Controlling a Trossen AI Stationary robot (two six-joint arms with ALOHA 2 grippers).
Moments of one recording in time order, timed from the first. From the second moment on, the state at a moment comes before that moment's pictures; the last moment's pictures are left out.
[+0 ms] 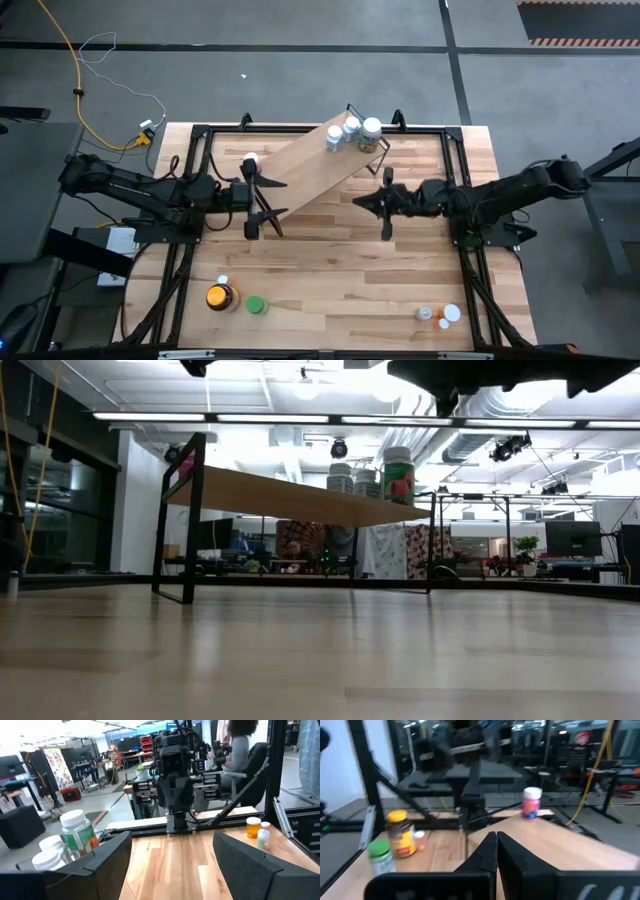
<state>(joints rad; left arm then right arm) -0.07 0.92 0.63 0.27 -0.28 0.18 0.11 1.11 0.57 0.54 0.18 -0.02</state>
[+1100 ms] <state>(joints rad) -0.81 1.21 0.98 -0.72 -0.49 -0.85 0.08 1.12 0.60 0.54 0.19 0.02</state>
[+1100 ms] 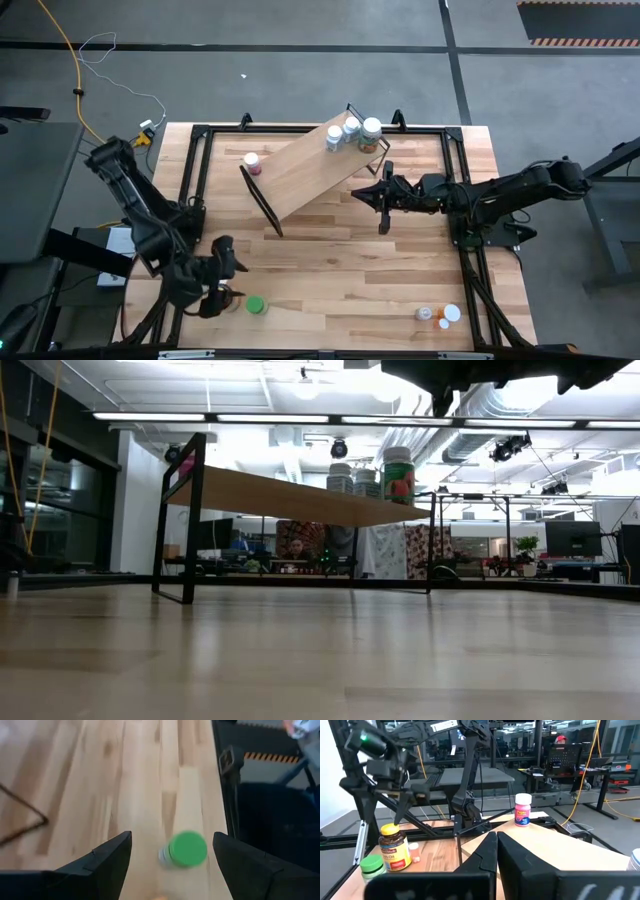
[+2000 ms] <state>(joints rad) -0.86 1.26 0.98 -0.89 -0.26 -1.04 0.08 1.12 0.60 0.51 0.20 0.03</state>
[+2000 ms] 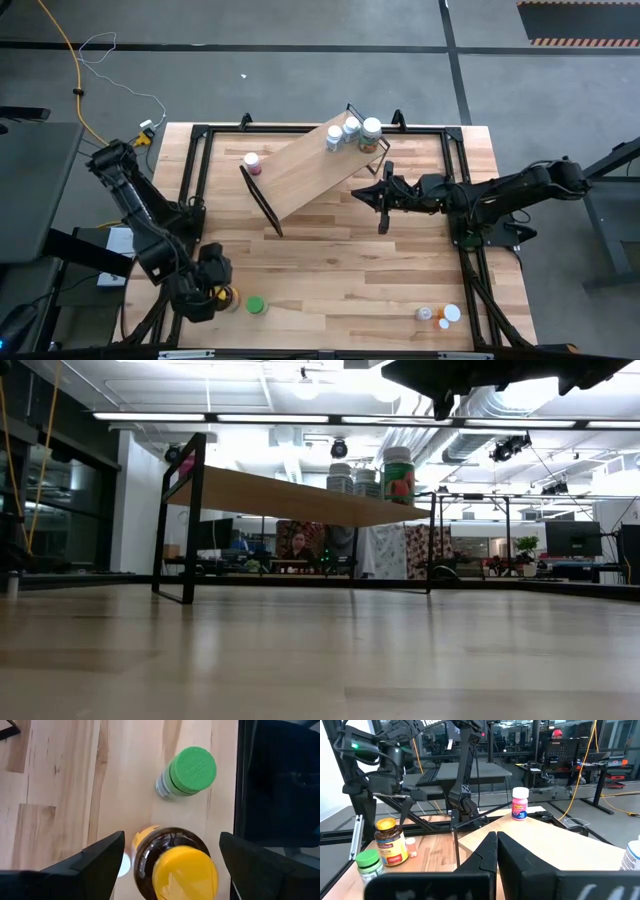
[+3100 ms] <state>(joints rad) -0.97 1.37 0.98 -0.97 -0.34 -1.08 0.08 1.12 0.60 0.51 0.20 0.03</state>
